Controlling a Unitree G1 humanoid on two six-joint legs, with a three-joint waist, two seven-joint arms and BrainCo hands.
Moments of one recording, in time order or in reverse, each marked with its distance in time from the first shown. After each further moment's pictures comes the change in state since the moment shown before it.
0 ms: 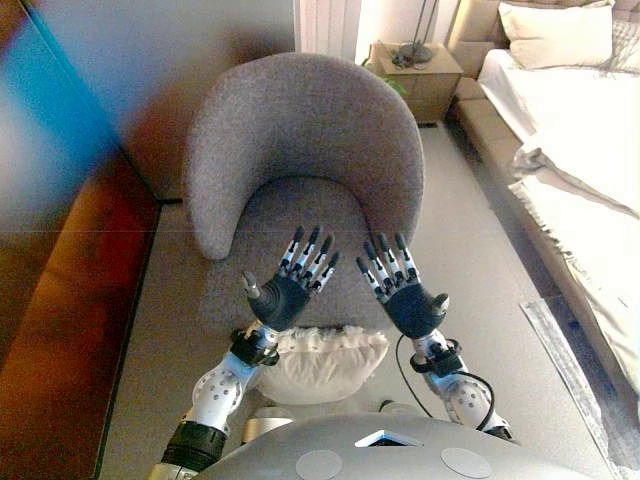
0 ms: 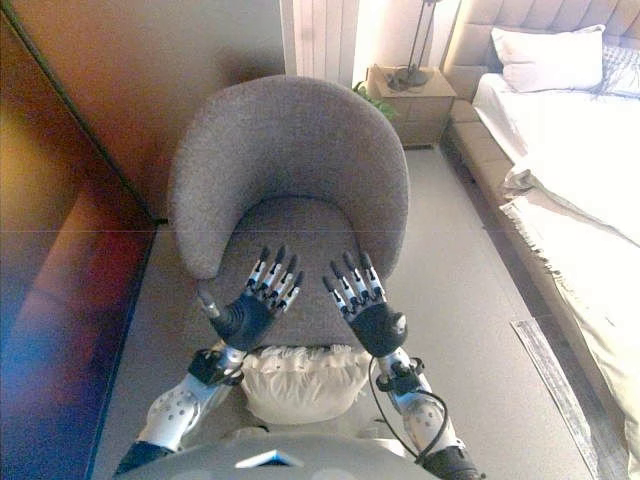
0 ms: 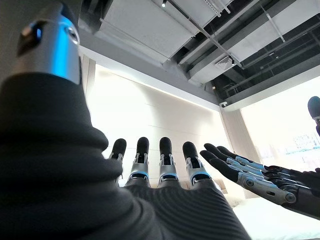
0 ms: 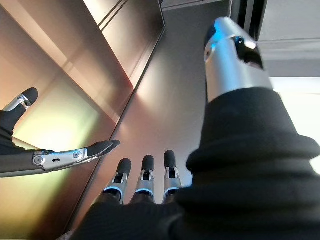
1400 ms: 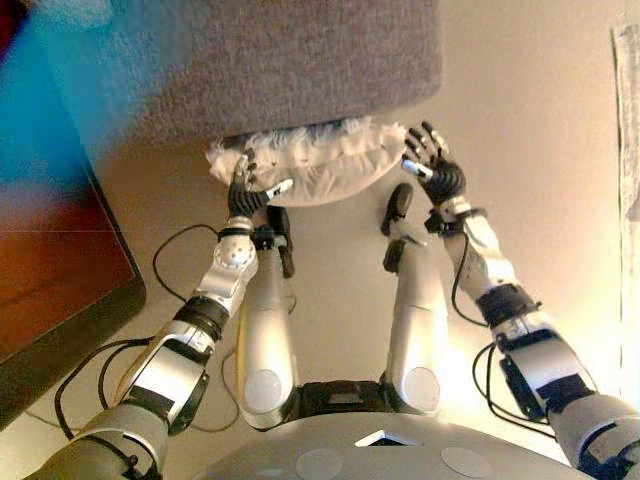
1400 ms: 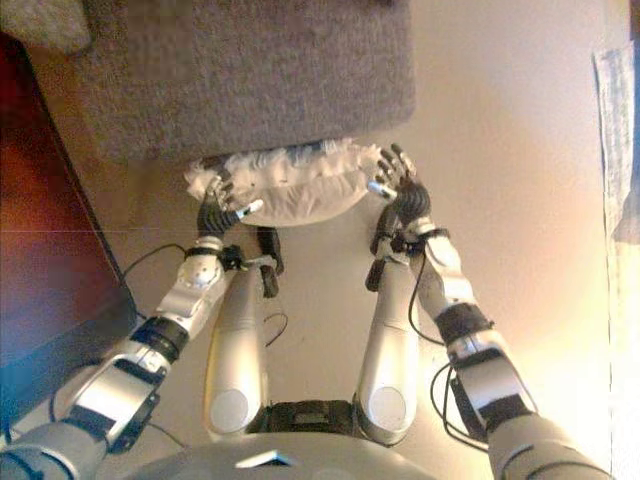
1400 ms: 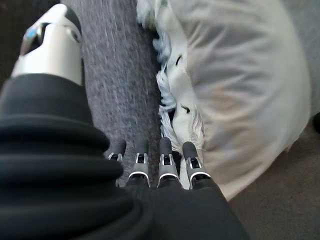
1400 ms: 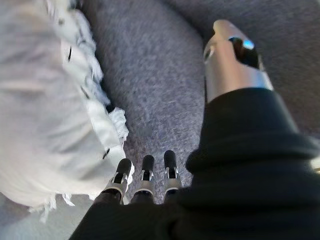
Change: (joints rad) left arm -0.713 0.122 -0.181 0.587 1.037 -0.660 1.202; right arm -0.813 -0.210 0.049 0.459 -0.573 -0.361 -0.798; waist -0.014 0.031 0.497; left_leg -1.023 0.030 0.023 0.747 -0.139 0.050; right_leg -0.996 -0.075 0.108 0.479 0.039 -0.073
